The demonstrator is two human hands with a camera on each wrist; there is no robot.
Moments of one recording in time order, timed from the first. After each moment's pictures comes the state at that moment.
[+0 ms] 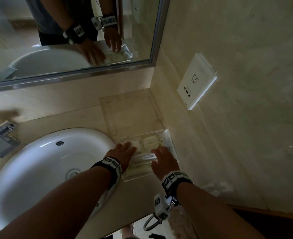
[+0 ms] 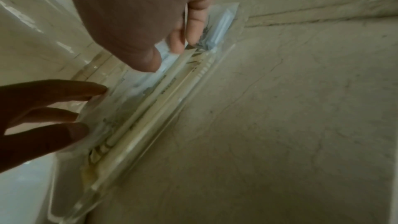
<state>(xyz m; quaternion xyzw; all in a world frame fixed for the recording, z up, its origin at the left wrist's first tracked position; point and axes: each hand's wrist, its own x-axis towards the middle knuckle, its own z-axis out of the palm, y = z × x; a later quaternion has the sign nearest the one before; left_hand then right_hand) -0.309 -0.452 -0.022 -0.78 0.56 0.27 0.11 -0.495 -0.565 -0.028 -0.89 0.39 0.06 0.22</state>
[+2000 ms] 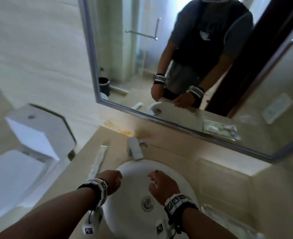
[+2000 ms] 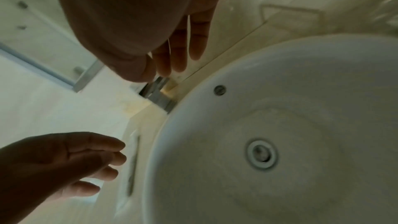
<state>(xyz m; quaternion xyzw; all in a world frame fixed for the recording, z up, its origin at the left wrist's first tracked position) -0.162 -0.104 0.060 -0.95 0.14 0.27 -0.12 -0.236 -0.345 0.071 -0.96 0.02 0.13 0.23</state>
